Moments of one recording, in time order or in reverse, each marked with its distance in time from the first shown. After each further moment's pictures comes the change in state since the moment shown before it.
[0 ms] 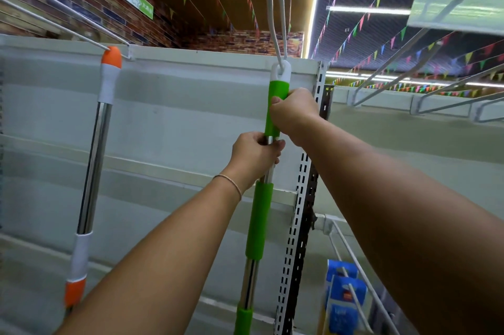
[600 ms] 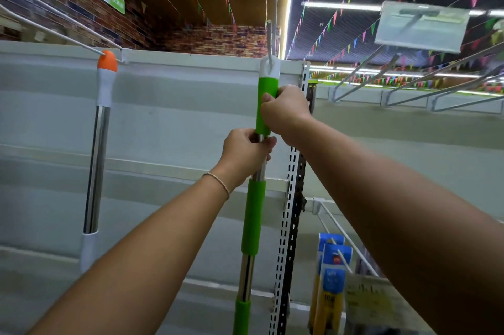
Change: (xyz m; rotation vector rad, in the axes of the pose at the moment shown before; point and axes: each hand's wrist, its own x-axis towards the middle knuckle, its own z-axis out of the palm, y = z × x) left_hand -0.038 0.016 -0.028 -0.003 -0.078 0.071; right_hand -0.057 -0.025 -0.011 0.021 0.040 -0.042
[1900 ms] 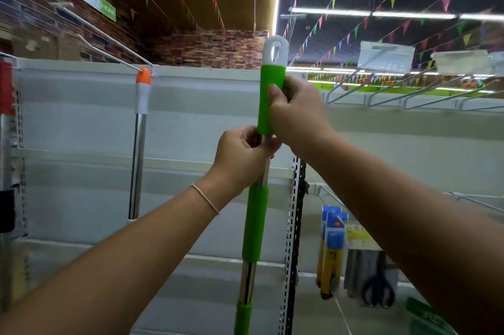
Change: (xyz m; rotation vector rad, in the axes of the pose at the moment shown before) left_hand -0.121 0.057 -0.081 -0.072 -0.055 0.226; right_hand -0.139 -0.083 -0.023 0.237 0.103 -0.203
